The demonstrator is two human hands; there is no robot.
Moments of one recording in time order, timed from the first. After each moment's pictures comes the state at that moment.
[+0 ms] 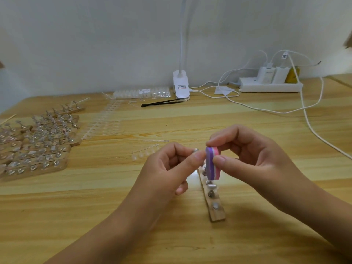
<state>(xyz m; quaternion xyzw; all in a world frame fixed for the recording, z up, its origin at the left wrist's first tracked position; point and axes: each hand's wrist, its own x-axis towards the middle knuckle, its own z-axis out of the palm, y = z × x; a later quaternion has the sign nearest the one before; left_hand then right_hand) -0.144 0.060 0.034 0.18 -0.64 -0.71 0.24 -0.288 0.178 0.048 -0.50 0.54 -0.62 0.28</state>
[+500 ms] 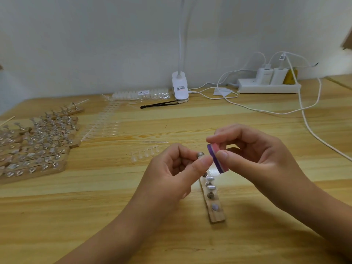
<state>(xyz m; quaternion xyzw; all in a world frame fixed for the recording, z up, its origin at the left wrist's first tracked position) -0.146 0.061 0.032 0.17 -0.67 -0.68 0.25 -0.291 0.178 0.045 -0.49 0.55 -0.63 0.24</state>
